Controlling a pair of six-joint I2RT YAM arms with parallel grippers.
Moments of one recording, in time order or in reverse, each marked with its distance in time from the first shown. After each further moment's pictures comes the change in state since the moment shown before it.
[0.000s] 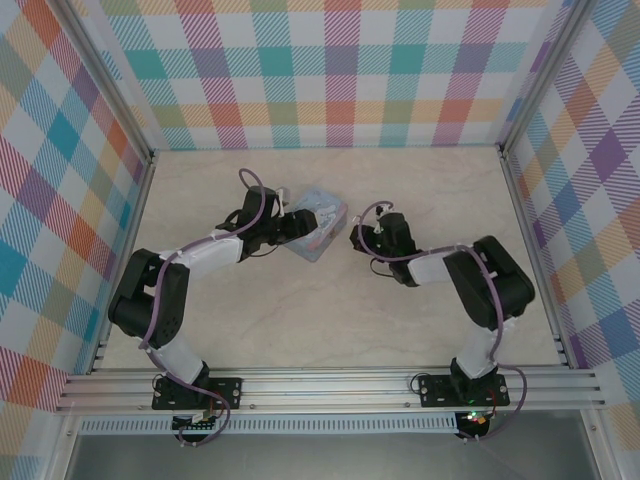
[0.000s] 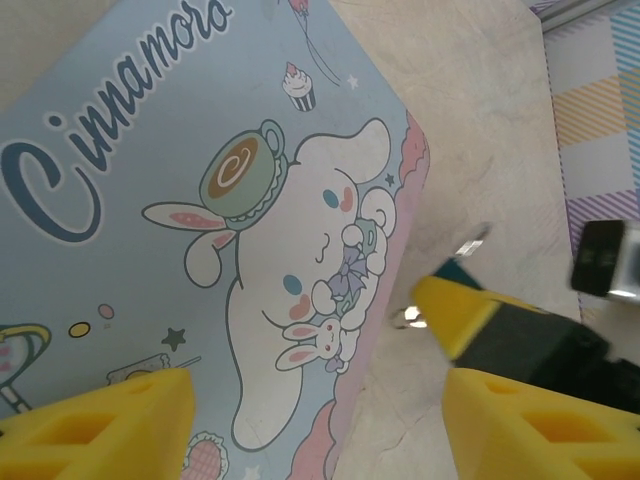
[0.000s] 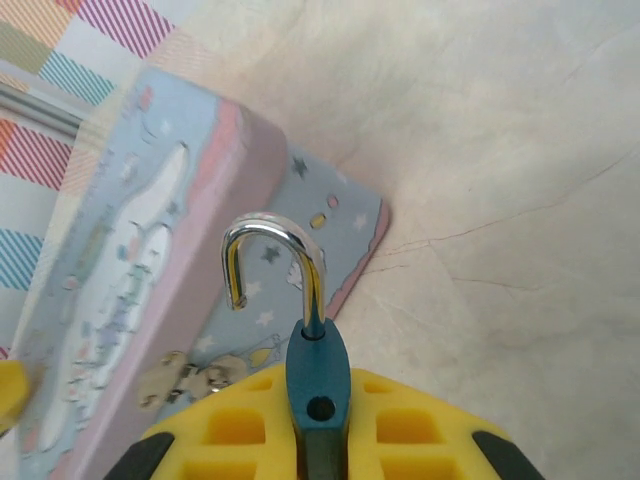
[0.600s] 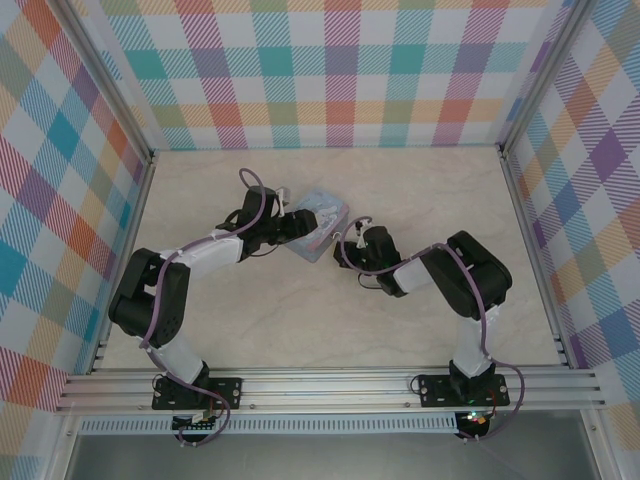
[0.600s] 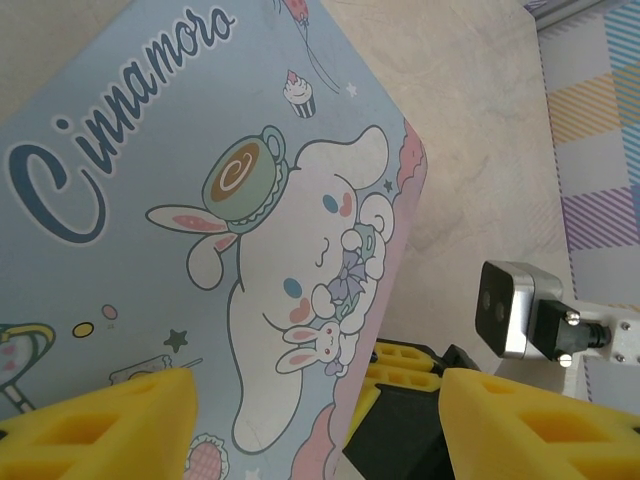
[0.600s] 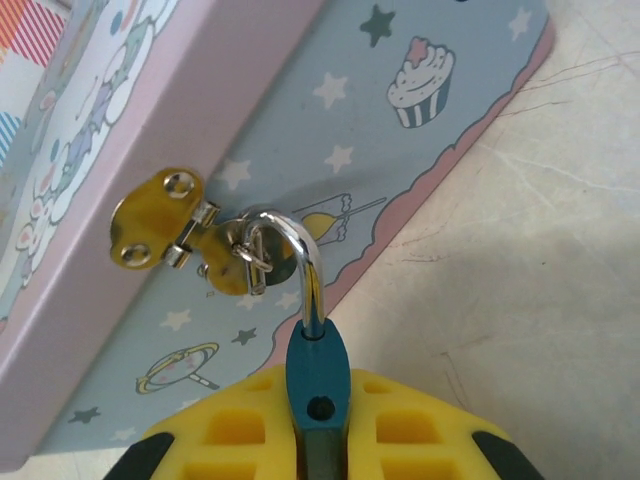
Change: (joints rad) left arm -0.005 0.009 -0.003 0.021 0.014 0.002; right arm 0.095 0.175 -0.003 0.167 -0.063 -0.005
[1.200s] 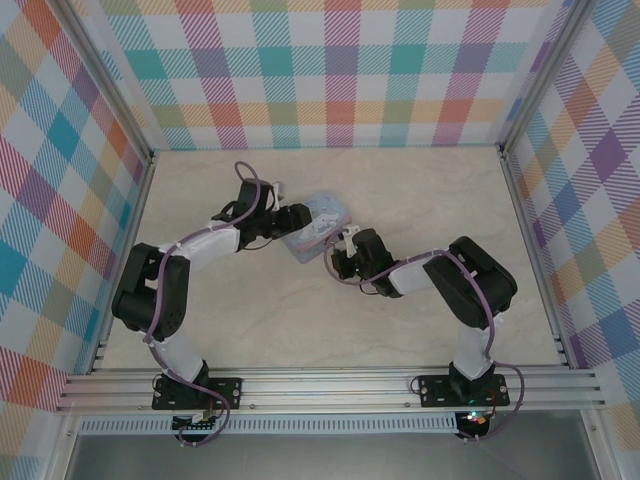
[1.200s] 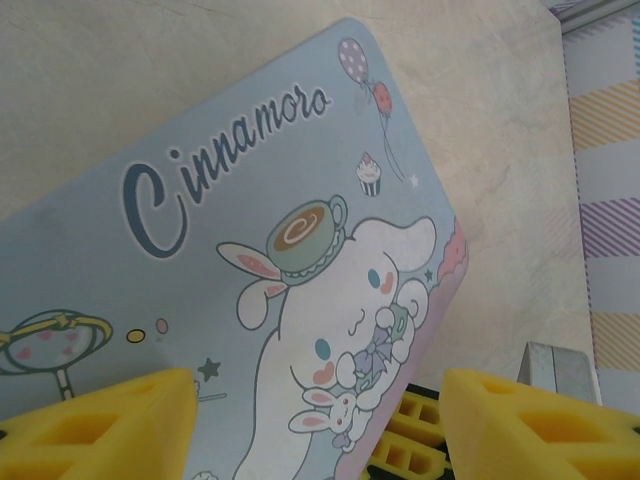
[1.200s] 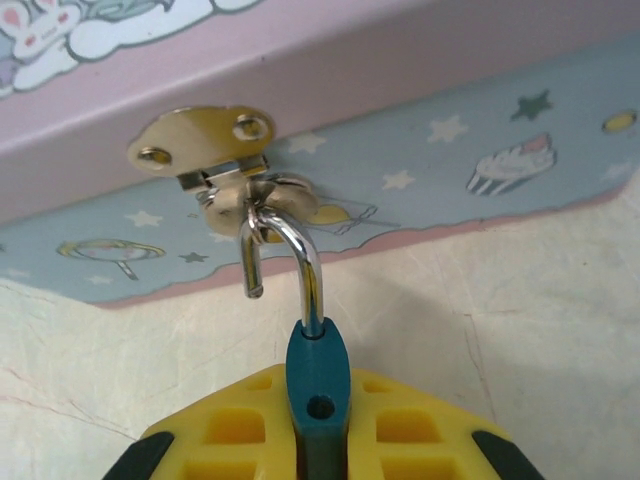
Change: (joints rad) left arm 0.046 0.033 0.068 -0.082 0.027 0.035; right arm 0.076 -0.066 0.022 -0.214 0.119 -0.432
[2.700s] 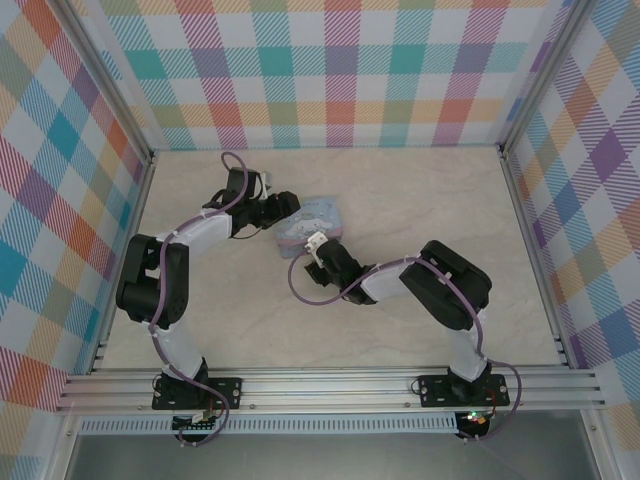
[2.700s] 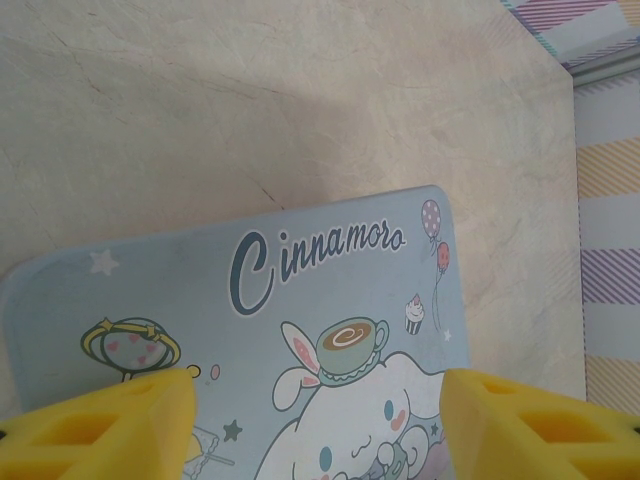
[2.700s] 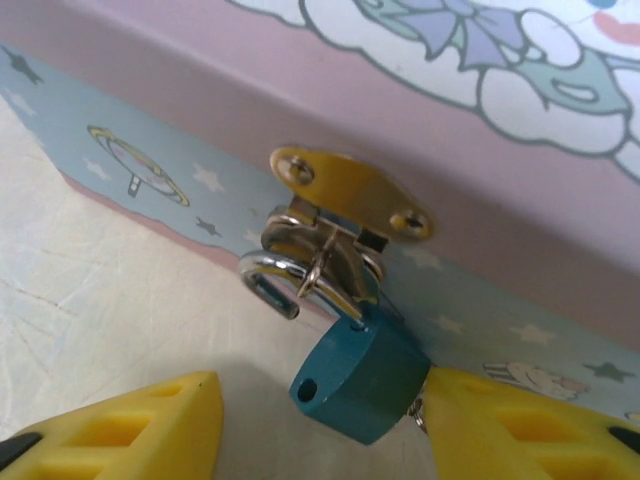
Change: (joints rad) left arm 0.105 0.082 0.119 -0.069 0.053 0.008; right arm 0.208 0.103 0.154 -0.079 0.360 -0.333
